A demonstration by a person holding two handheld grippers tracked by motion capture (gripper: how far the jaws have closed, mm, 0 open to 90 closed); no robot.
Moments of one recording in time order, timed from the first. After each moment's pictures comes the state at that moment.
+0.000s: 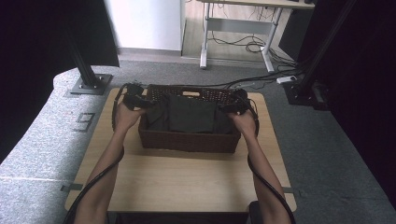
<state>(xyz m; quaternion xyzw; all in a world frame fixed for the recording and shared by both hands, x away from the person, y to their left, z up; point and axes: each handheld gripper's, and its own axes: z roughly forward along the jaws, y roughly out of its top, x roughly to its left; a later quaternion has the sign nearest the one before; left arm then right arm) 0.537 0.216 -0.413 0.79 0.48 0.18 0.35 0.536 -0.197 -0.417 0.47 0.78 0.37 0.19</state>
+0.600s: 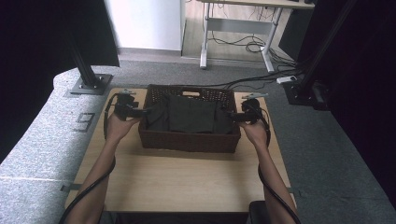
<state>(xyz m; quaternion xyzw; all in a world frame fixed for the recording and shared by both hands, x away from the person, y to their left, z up) 0.497 0.241 -0.426 0.78 0.46 0.15 0.40 0.500 -0.234 -0.427 0.46 0.77 0.39 0.20</state>
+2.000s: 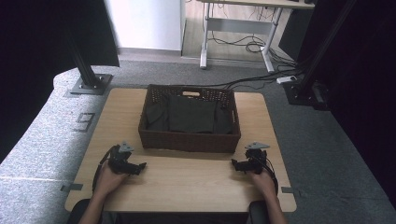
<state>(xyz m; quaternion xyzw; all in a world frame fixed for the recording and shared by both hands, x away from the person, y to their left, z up) 0.371 0.253 -0.548 0.84 0.42 0.15 0.32 0.389 -0.260 -0.557 0.48 0.79 0.34 0.20</state>
